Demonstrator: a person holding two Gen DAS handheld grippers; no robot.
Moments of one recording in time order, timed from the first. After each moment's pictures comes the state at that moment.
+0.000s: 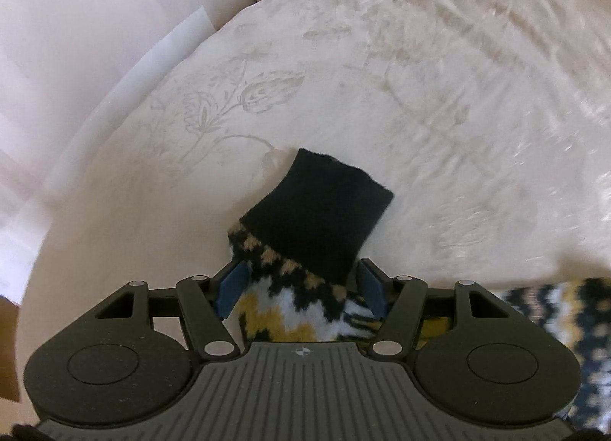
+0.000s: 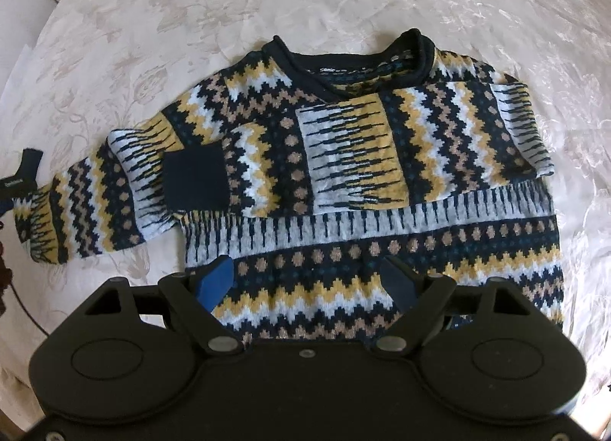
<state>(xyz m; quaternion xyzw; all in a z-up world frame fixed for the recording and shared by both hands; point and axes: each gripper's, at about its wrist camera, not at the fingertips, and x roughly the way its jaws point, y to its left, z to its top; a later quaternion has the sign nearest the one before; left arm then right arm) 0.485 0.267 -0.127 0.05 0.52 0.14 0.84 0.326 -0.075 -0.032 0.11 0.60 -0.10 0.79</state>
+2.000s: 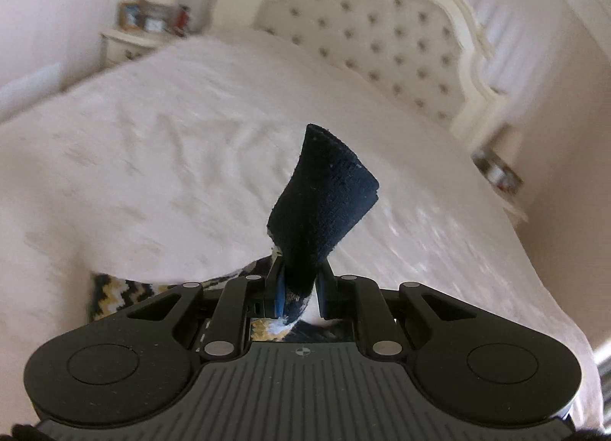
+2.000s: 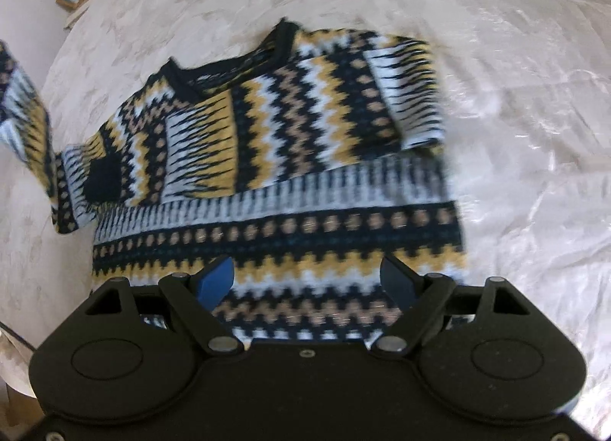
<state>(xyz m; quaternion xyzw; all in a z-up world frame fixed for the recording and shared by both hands) 0.391 0.006 0.036 -0.18 0.35 -0.10 0.91 0.241 -0.263 -0.063 0.17 0.55 -0.04 0.82</state>
